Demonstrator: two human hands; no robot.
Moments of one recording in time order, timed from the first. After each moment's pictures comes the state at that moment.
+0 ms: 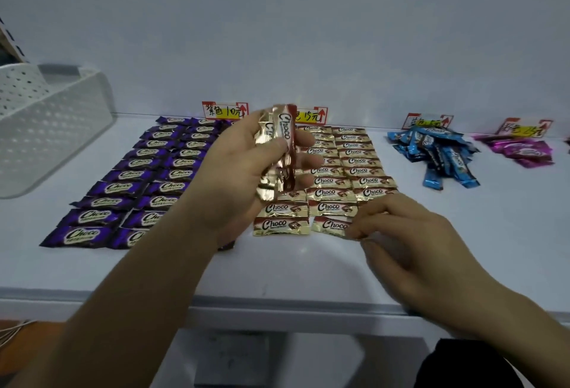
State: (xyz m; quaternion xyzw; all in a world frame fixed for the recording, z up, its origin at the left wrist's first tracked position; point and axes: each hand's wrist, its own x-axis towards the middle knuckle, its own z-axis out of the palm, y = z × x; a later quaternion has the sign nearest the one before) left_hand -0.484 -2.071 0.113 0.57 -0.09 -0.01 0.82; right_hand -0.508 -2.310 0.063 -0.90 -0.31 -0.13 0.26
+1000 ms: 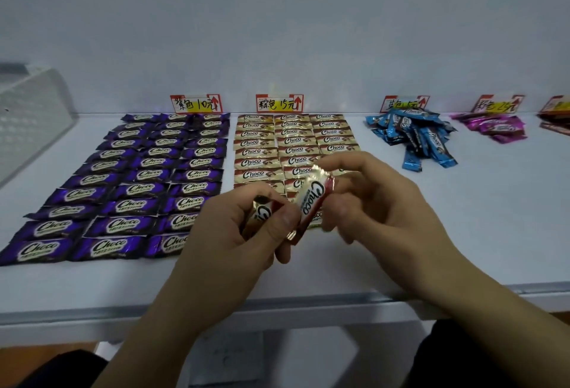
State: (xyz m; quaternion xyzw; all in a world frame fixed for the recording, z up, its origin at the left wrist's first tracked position) left_hand -0.529 -2.079 0.066 0.76 -0.17 0.06 0.62; right_hand -0.516 -2.280 0.083 -0.75 -0.20 -0.01 0.63
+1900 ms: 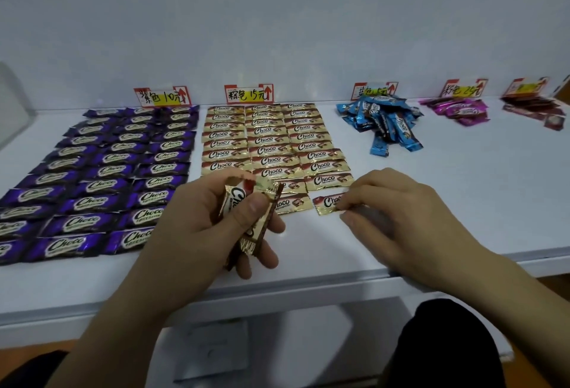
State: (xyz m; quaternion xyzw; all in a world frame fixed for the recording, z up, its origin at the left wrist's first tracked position) left_hand -0.529 -2.094 0.074 0.74 -0.15 0.01 0.66; right_hand -0.513 -2.356 0.054 -0.93 -0.25 -0.15 0.21
